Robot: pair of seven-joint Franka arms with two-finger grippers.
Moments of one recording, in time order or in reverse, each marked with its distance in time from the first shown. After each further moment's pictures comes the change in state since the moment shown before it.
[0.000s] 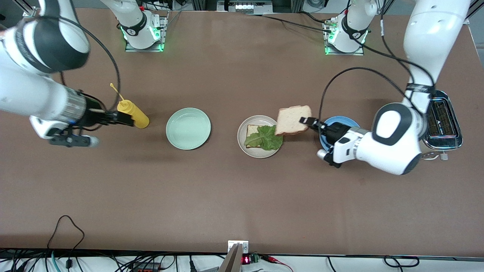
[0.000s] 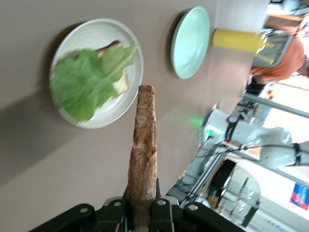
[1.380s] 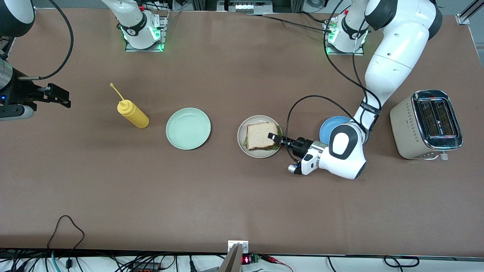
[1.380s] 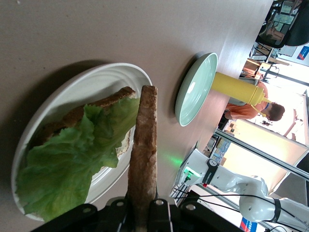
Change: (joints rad) left arm -0.085 0.229 0.003 0.001 -0.171 0.241 0.005; right arm -0.069 -0.139 -0.070 -0.037 -0.149 -0.063 -0.274
